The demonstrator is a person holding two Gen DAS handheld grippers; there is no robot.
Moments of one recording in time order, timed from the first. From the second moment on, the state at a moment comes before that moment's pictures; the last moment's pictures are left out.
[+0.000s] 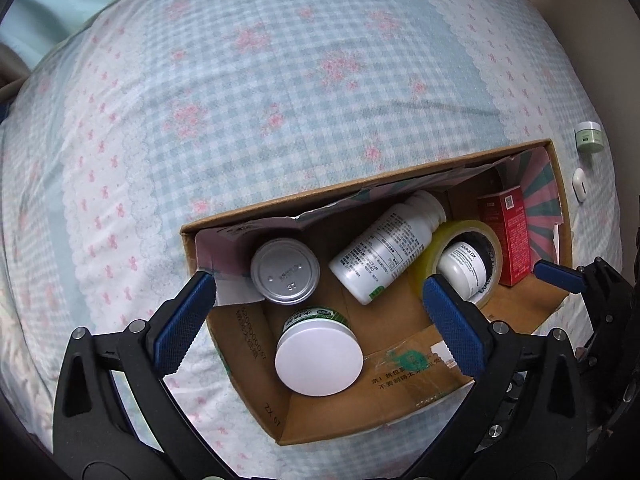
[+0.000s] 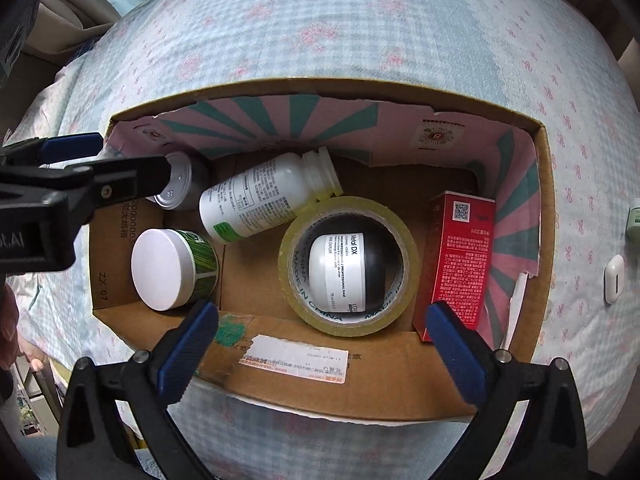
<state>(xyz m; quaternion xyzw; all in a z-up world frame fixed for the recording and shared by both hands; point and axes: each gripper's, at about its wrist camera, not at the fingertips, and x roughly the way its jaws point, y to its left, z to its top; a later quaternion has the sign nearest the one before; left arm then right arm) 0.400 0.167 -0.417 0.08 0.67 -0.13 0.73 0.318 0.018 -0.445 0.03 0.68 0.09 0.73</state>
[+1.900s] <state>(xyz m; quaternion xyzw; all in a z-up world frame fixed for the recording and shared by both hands) 0.207 -0.086 -0.246 0.15 0.51 -0.18 0.83 0.178 -0.309 -0.241 0.10 0.54 -0.03 0.84</state>
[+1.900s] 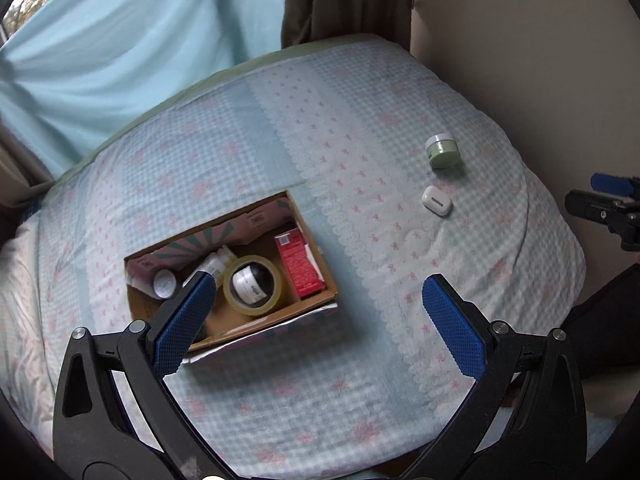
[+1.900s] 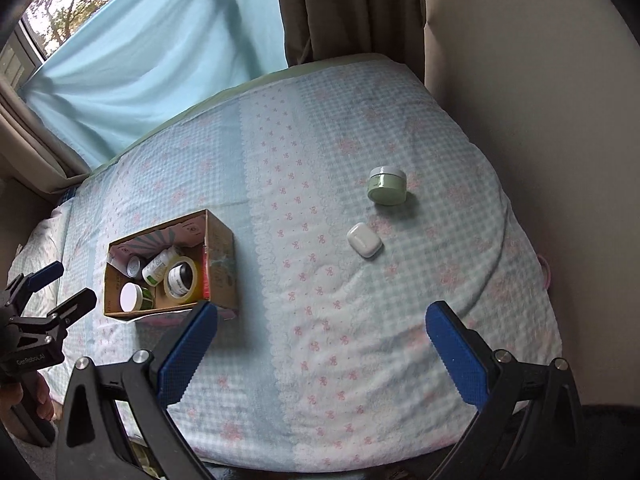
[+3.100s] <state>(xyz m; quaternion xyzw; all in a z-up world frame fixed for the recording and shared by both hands) 0.313 -0.338 -0.528 0.26 0.55 -0.37 0.70 0.381 -0.418 -0.467 -0.21 0.54 0.29 0.76</state>
